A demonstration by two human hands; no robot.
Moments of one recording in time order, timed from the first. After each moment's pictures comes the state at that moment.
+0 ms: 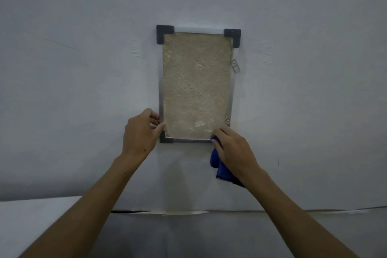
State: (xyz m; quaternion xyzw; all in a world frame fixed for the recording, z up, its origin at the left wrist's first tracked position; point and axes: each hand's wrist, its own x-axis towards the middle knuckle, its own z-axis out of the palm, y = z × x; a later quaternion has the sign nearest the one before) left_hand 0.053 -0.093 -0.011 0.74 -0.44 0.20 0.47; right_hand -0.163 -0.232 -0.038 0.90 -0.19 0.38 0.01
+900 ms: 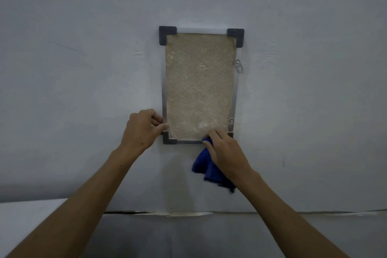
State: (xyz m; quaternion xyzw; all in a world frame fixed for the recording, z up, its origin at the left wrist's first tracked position) left_hand 0.066 -0.089 0.006 0.75 -0.48 0.13 0.43; right_hand -0.138 -0.226 -0.047 0.91 -0.18 0.37 -0.01
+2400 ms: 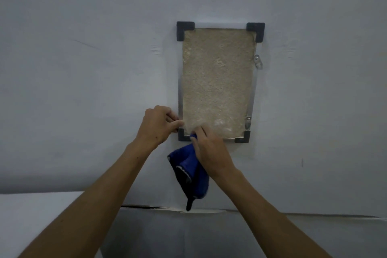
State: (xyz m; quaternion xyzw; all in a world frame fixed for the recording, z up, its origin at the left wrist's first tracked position) left_hand 0.078 -0.089 0.006 0.74 -0.49 0.07 0.46; right_hand -0.072 -0.182 -0.053 0.90 -0.16 0.41 -0.02
